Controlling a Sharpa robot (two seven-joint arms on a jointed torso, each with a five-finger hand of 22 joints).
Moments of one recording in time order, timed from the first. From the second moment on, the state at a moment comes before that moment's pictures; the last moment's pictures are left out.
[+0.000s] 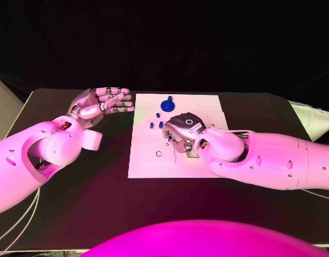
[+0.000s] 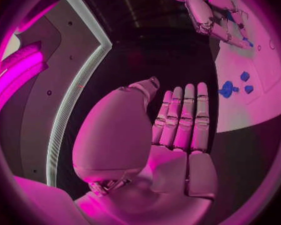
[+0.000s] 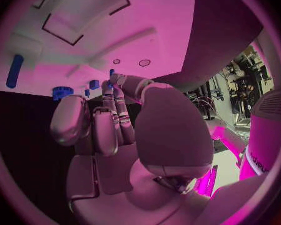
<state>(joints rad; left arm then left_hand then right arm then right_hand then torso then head) 0.84 -0.85 0.39 1.52 -0.27 -0.09 0.24 1.48 -0.22 0.48 0.25 0.05 0.86 0.22 0.21 0.30 1.06 0.17 0.10 0.07 0.95 0.14 0.28 0.27 0.17 0.92 0.25 0.24 0.09 1.07 -0.72 -0.12 1.63 -1.94 -0.38 -0.37 1.37 -0.21 0.73 -0.03 0.16 1.08 0.12 0.26 0.39 1.25 0.09 0.07 0.09 1.46 -0.02 1.39 1.18 0.11 1.46 0.06 1.15 1.11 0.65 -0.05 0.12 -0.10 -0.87</state>
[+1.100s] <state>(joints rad) 0.84 -0.85 0.39 1.52 -0.27 -0.09 0.24 1.48 -0.22 0.48 0.25 0.05 0.86 0.22 0.21 0.30 1.06 0.17 0.10 0.07 0.95 0.14 0.28 0.27 0.17 0.92 0.25 0.24 0.09 1.05 -0.70 -0.12 1.61 -1.94 -0.38 -0.37 1.37 -0.22 0.74 -0.03 0.16 1.08 0.12 0.26 0.39 1.25 0.09 0.07 0.09 1.46 -0.02 1.39 1.18 0.11 1.46 0.06 1.15 1.11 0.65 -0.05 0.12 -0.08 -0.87</state>
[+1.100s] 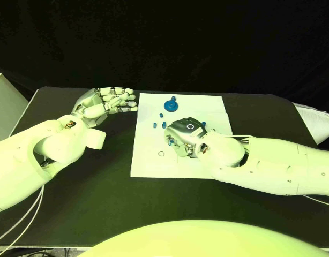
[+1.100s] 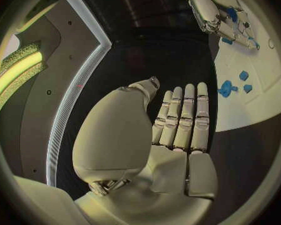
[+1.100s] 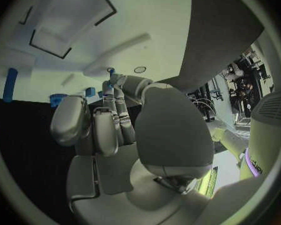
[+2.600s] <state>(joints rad) 0.84 -0.84 0.39 1.51 -0.27 -0.09 0.24 1.48 -0.22 0.47 0.26 0.05 0.86 0.22 0.21 0.30 1.06 0.17 0.10 0.07 0.96 0.13 0.28 0.28 0.17 0.92 0.25 0.23 0.09 1.05 -0.69 -0.12 1.59 -1.95 -0.41 -0.37 1.37 -0.22 0.74 -0.03 0.17 1.08 0.12 0.26 0.39 1.25 0.09 0.07 0.09 1.46 -0.02 1.39 1.18 0.11 1.46 0.06 1.15 1.12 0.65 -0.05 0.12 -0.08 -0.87</state>
